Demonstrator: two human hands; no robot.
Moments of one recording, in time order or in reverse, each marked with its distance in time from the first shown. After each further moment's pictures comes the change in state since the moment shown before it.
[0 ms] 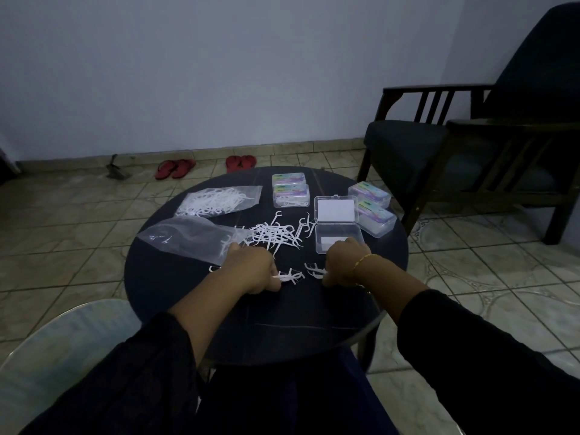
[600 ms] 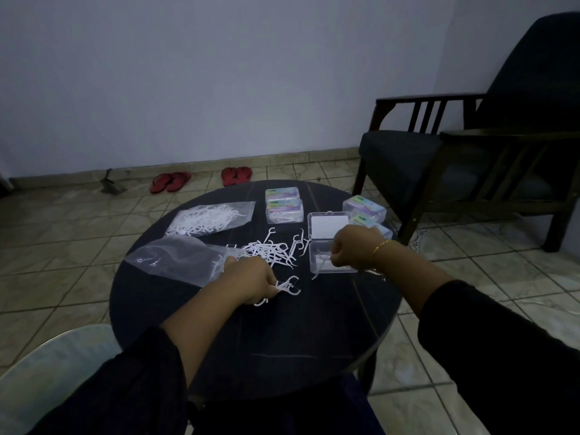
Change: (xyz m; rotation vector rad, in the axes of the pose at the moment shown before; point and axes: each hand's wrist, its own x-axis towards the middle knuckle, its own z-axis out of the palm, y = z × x) left_hand 0.022 0.001 -0.008 -0.084 -0.006 -0.002; right_hand 0.020 0.039 -0.038 0.103 0.151 -0.015
